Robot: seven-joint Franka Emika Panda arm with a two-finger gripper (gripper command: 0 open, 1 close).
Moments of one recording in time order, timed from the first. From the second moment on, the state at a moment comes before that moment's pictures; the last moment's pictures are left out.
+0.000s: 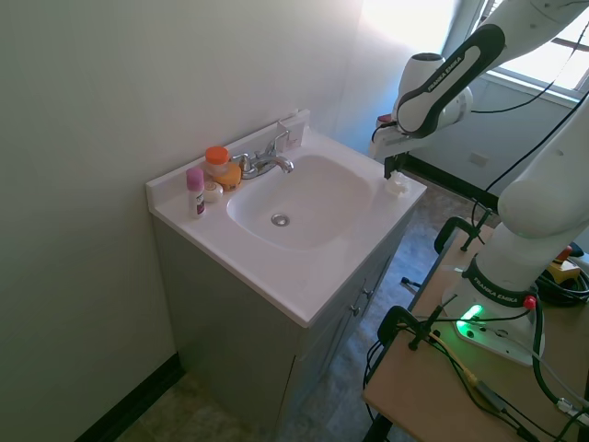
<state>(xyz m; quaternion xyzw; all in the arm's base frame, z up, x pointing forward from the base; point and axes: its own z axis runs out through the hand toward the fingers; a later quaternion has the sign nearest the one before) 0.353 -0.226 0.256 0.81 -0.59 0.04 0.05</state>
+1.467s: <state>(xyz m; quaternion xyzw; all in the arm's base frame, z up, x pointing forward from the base) 0.429 -0.471 0.182 0.61 -0.79 0.09 0.01</state>
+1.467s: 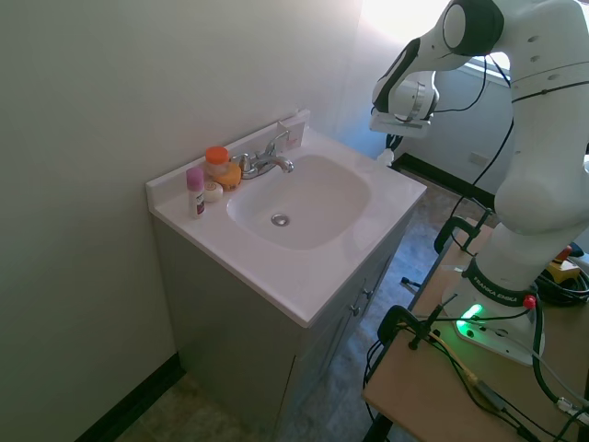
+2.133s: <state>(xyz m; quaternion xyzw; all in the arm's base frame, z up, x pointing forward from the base) 0.438 -0.473 0.193 0.65 -0.76 0.09 0.00</state>
